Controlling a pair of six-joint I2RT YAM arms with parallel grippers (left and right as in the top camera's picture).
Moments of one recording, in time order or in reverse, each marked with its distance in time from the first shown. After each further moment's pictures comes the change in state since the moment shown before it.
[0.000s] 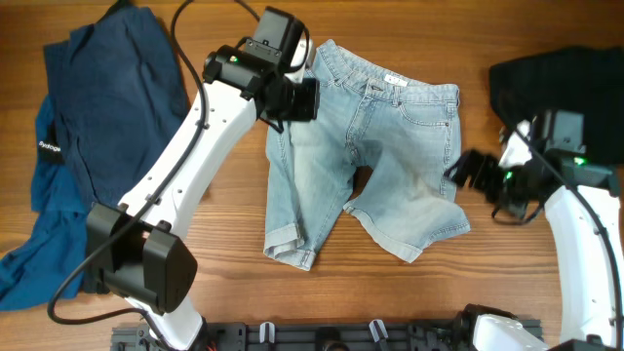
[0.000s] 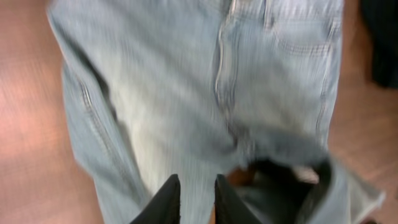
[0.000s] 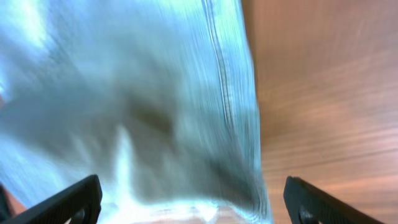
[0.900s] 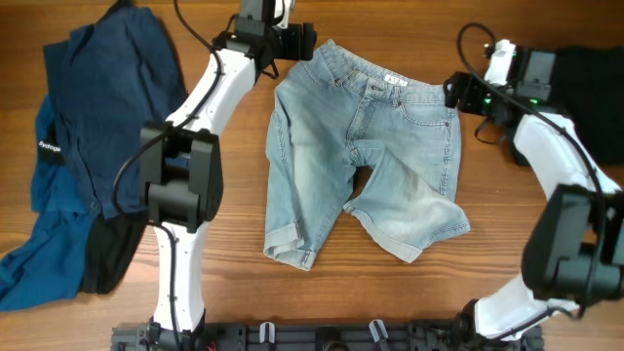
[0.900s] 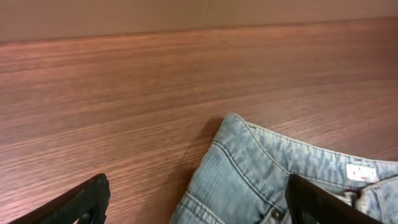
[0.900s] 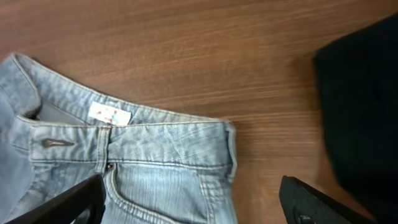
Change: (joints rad) left arm 0.161 0.488 0.205 0.644 -0.014 0.163; right arm 0.067 0.528 0.161 0.778 0.063 -0.182
